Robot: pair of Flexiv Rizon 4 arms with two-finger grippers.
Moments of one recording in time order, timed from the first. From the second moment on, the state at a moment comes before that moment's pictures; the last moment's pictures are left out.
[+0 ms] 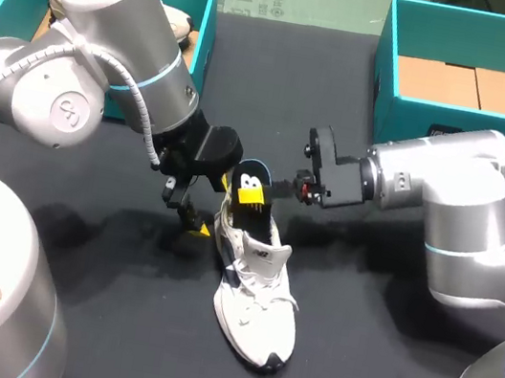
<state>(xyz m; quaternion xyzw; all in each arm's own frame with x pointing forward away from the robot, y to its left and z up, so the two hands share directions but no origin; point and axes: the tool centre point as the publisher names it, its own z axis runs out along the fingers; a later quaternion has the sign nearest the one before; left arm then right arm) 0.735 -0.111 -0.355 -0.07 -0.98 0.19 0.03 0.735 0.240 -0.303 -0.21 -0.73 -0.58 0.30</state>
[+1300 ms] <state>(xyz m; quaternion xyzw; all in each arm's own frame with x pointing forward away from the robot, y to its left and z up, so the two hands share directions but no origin) 0.735 -0.111 -0.355 -0.07 -0.98 0.19 0.03 0.734 0.246 -0.314 -0.22 -0.74 -0.56 0.32</state>
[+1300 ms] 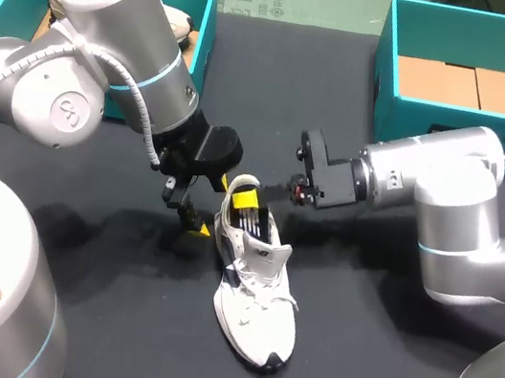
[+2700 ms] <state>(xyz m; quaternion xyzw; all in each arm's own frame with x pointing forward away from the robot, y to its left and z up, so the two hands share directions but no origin) 0.735 -0.111 -0.355 -0.07 -0.98 0.19 0.03 0.730 0.249 -0.322 -0.23 -0.74 -0.55 0.32</state>
